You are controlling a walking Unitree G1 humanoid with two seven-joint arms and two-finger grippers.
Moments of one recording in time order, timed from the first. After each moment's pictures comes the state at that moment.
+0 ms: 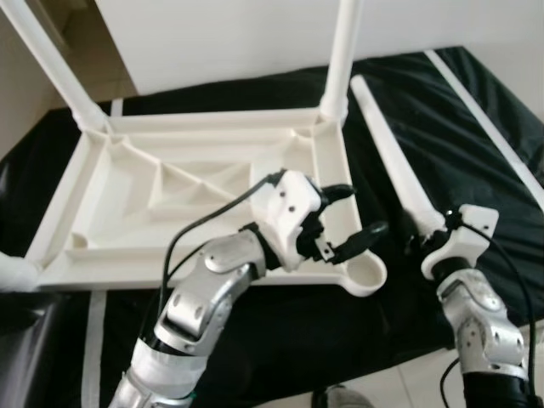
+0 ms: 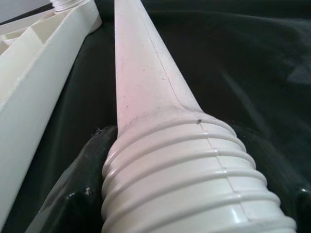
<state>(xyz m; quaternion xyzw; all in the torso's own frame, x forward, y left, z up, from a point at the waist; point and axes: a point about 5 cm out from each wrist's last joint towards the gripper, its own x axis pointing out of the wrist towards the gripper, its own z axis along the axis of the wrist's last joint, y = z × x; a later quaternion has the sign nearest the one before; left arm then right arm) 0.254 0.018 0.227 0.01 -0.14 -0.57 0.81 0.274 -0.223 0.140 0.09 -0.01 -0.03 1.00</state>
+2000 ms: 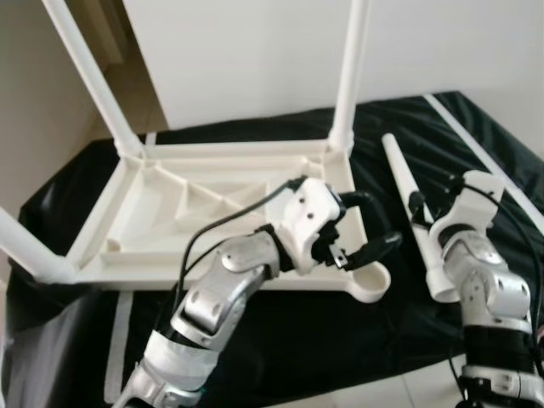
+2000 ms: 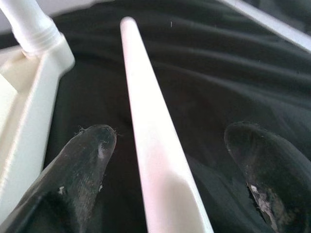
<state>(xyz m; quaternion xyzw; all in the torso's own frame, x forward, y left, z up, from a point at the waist) 0.256 0.007 0.209 0.06 -0.12 -0.59 0.80 0.319 -0.237 0.174 0.05 0.08 -0.13 0.99</state>
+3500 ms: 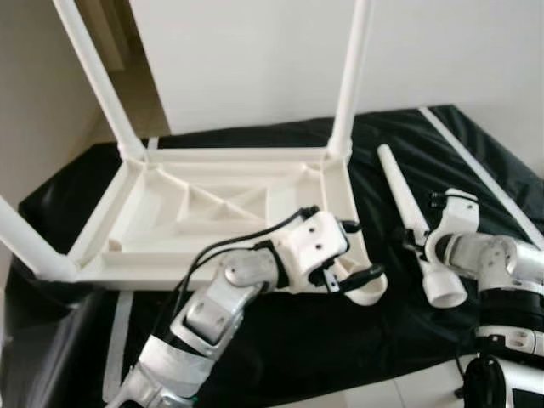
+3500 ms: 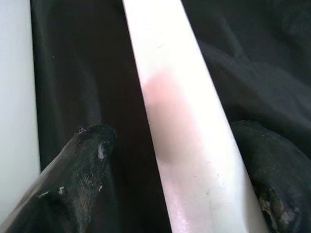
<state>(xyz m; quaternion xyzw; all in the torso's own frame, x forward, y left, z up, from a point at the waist) 0.258 0.004 0.189 0.13 -0.10 -0.59 0.79 0.321 -0.248 0.144 0.15 0.34 -0.09 0.93</state>
